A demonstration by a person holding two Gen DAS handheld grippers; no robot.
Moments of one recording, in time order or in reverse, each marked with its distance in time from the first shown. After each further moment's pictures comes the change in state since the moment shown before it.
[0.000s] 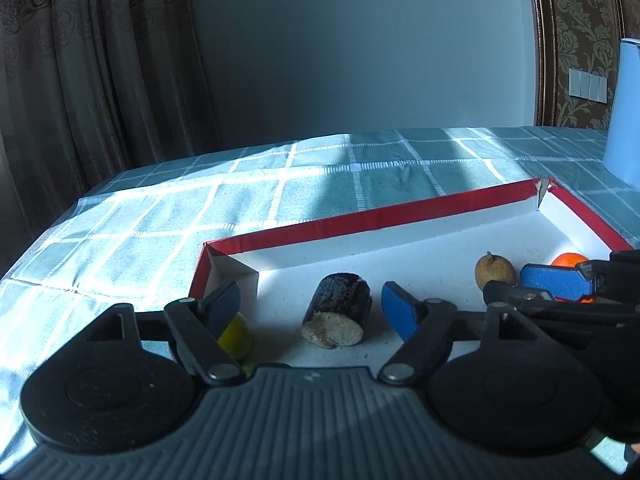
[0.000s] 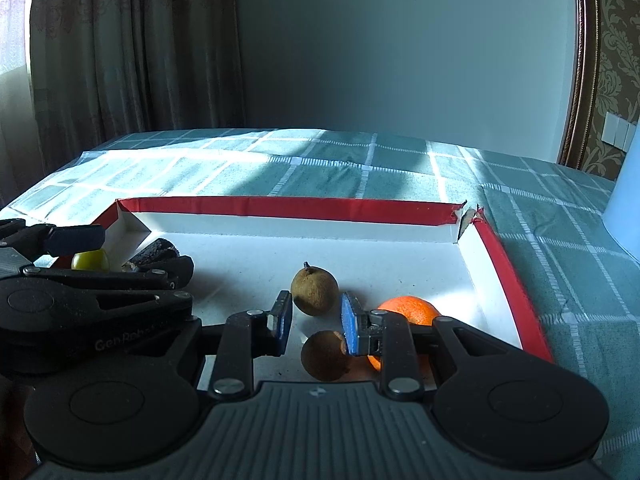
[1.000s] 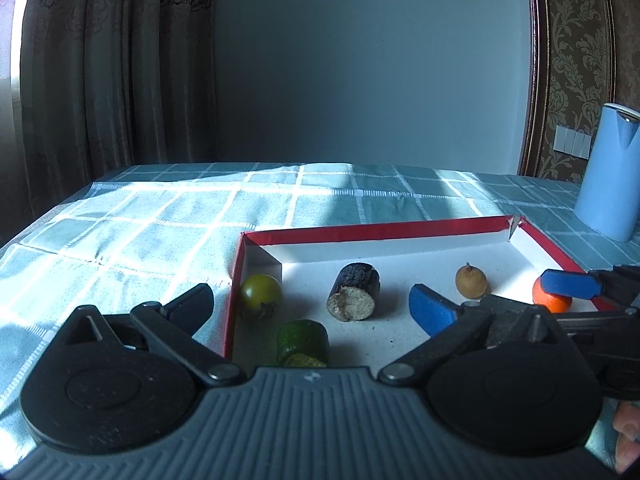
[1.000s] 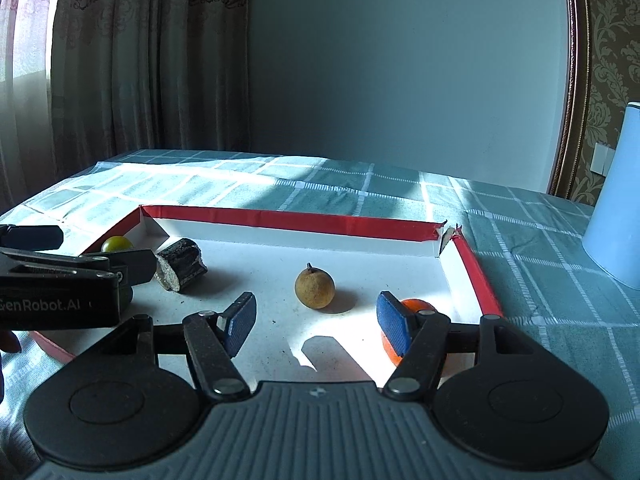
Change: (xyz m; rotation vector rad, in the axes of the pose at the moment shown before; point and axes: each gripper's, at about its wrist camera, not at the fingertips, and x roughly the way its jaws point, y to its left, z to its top) left arm -0.058 0.038 -0.025 -0.115 -0.096 -0.069; right arm -0.042 0.004 -0.017 -0.044 -0.100 -0.014
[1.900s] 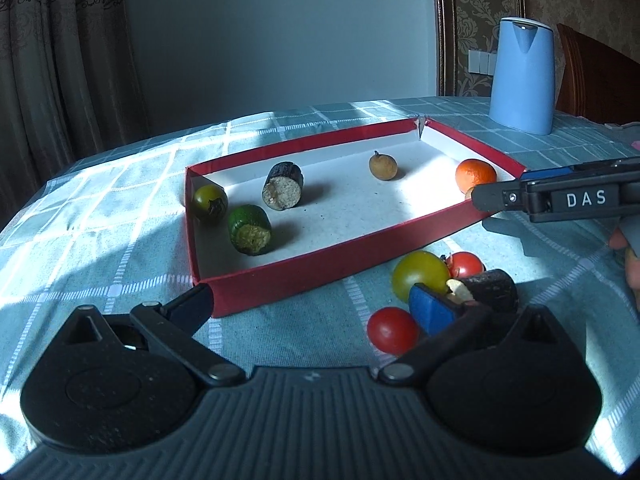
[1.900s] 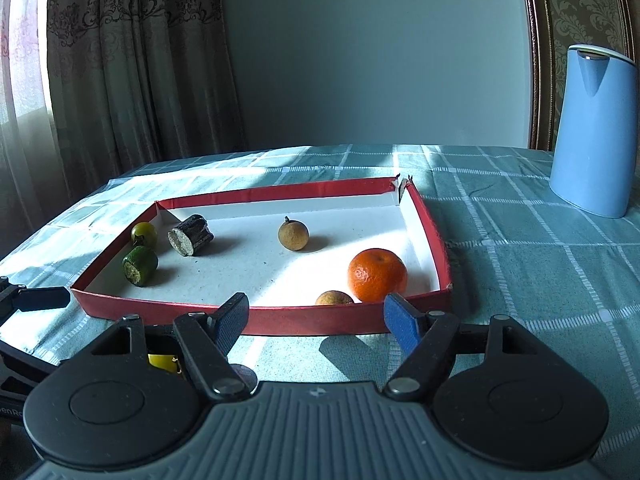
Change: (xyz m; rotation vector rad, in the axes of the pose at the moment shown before) left arm -0.050 -0.009 -0.052 0.217 0.119 -0.194; right arm -0.066 -0.032 -0.034 0.139 0.020 0.043
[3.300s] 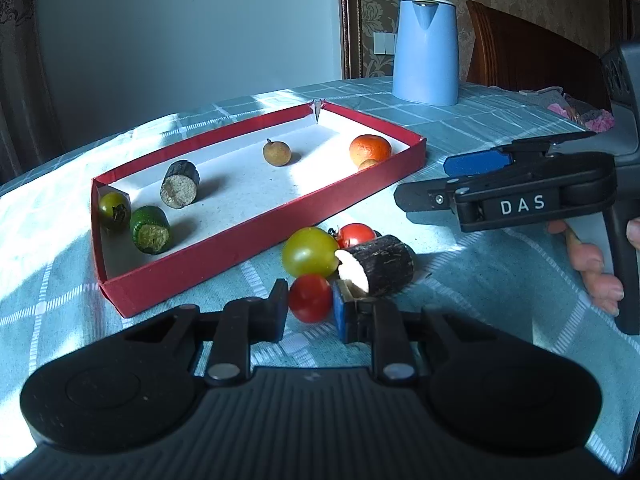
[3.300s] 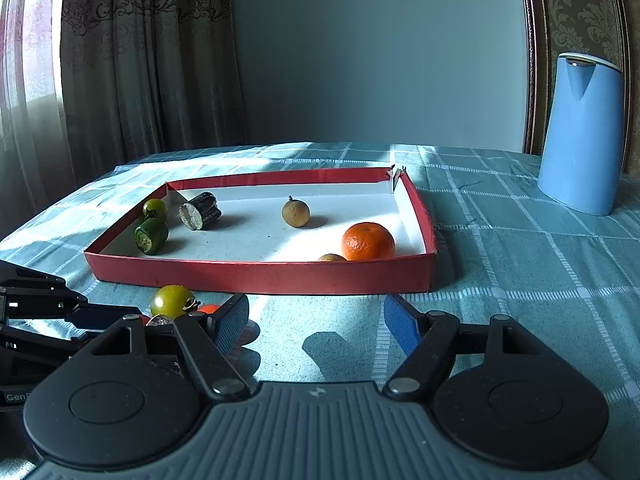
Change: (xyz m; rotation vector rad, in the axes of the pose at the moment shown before) left arm -0.010 -0.022 -0.008 0.132 0.016 -0.235; right arm -0.027 0.004 -0.024 -0.039 -0.015 -0.018
